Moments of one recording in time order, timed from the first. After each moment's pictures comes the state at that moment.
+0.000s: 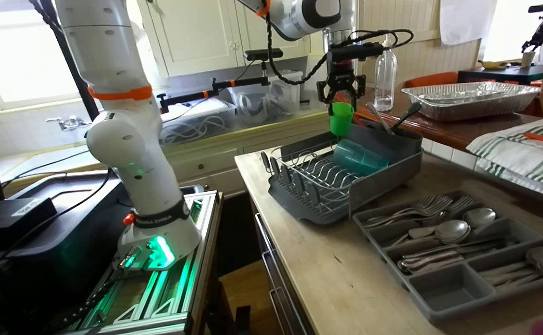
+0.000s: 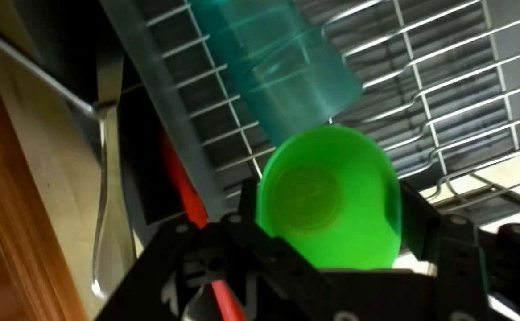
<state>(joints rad) 0.18 0.04 0.17 -2.04 -0.14 2.08 -1.21</state>
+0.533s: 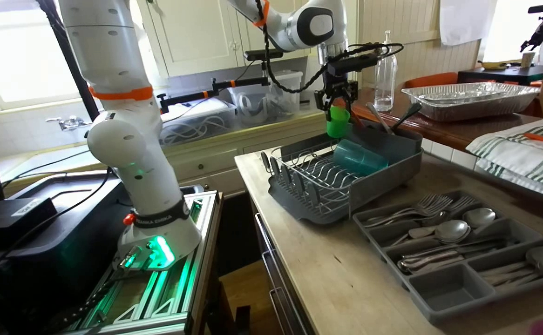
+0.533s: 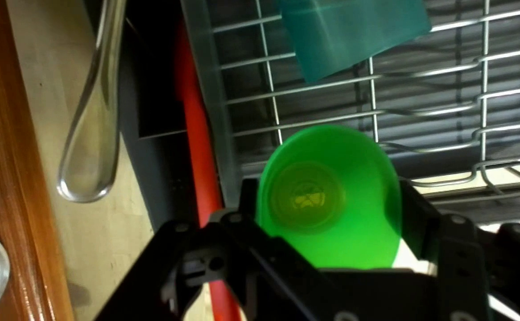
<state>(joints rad) 0.19 0.06 0.21 -2.10 -0.08 2.25 -1.38</state>
